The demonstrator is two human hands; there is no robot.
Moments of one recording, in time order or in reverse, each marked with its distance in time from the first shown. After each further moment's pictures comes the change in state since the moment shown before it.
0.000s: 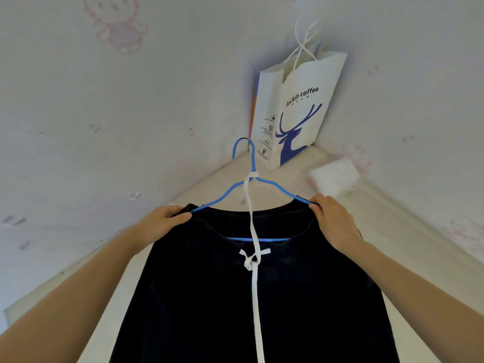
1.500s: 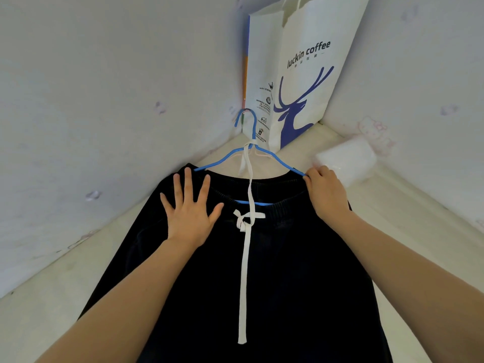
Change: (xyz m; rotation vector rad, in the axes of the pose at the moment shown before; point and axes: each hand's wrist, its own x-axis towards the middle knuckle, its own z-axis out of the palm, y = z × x) left_hand 0.119 -0.037 0.104 1.003 0.534 0.141; right_hand 0.097 0.029 0.073 -0.196 0.126 -0.038
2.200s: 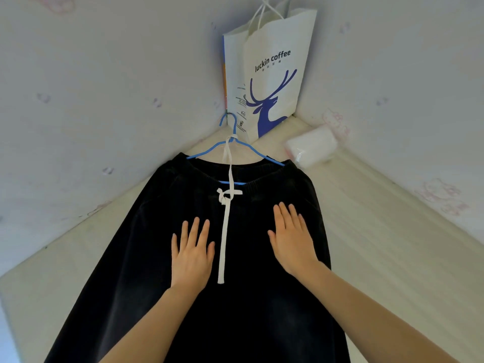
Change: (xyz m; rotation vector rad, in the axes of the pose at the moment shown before) left_hand -0.176 0.036 -0.010 -0.100 -0.110 0.005; right_hand -0.191 -0.023 -0.033 -0.064 -0.285 -0.123
